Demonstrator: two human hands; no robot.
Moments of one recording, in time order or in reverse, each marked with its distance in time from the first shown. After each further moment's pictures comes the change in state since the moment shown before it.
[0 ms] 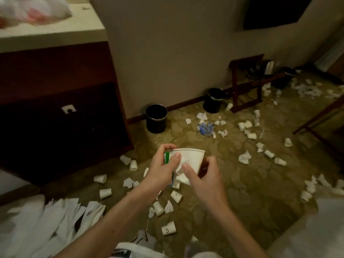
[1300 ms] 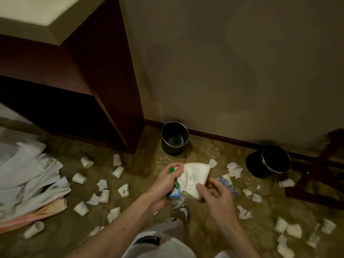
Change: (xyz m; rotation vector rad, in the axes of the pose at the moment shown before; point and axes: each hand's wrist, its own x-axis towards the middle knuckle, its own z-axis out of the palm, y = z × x) left_hand 0.565 0.037 0.130 -0.730 0.531 -0.328; right_hand 0.664 0.028 -0.082 -0.061 -0.709 0.156
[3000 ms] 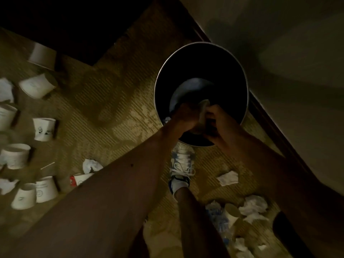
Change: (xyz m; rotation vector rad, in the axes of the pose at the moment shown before) left_hand 0.761 -0.078 -0.170 0.848 0.402 -0.058; right_hand 0.741 0.267 0.140 -0.440 -0.450 0.667
